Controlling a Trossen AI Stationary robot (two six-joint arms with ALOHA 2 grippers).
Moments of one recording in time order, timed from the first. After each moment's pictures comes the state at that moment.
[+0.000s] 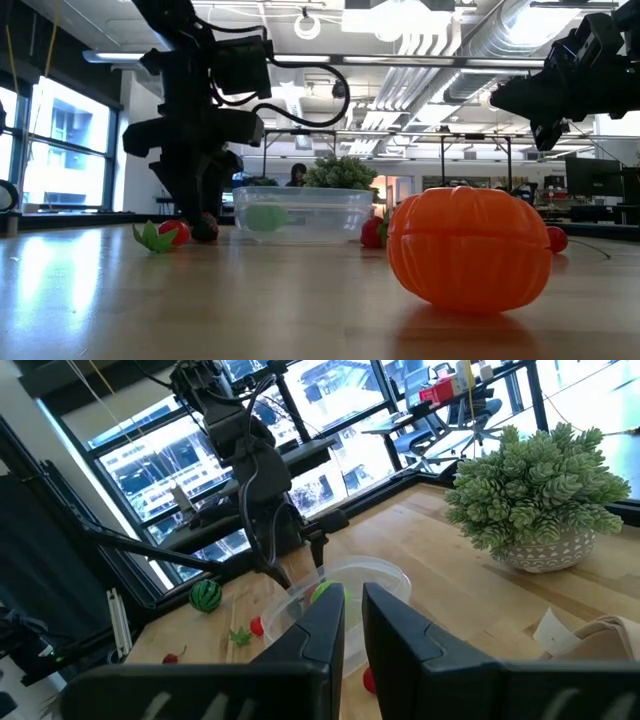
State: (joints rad) left arm 0.22 1.65 0.90 -0.59 0.07 0.18; right arm -0.08 0.04 0.01 0.03 0.13 0.42
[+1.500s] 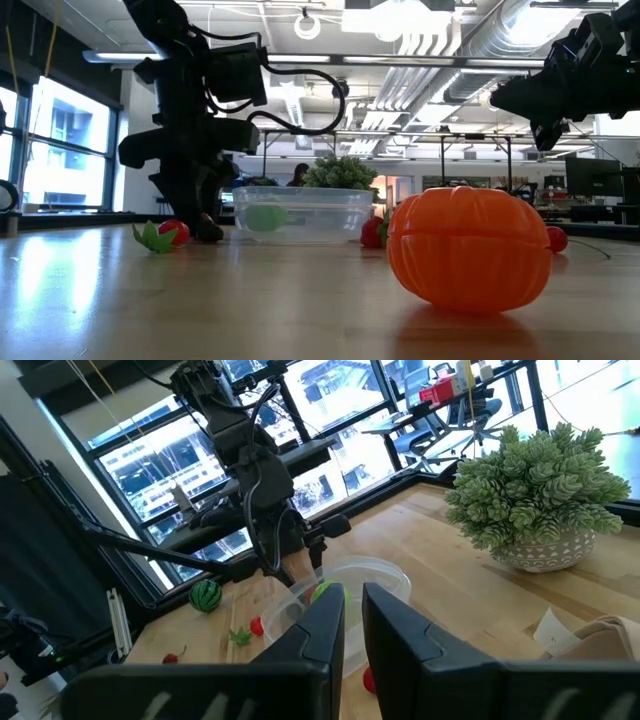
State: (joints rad) left arm 0.22 1.65 0.85 -0.52 0.06 0.16; right arm -0.08 0.04 0.01 0.03 0.13 0.42
